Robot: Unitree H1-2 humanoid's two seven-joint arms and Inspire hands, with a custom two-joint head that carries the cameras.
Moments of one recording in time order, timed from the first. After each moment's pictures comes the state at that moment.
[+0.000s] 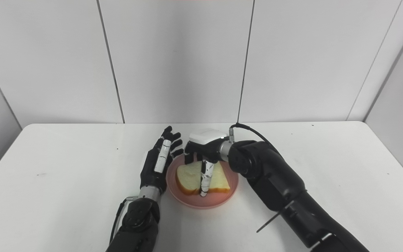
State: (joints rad) left arm -0.64 -0.23 0.04 0.82 -0.06 -0.27 0.08; right arm -0.85 -0.36 0.52 0.33 -0.76 0.07 0.65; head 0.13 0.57
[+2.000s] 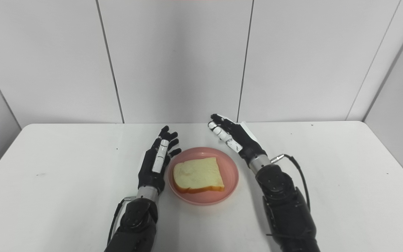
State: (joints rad) left arm -0.64 -0.22 0.05 0.81 -0.06 -0.28 0.08; right arm -0.62 -0.15 -0.06 0.42 -0.17 0.06 0.19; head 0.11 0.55
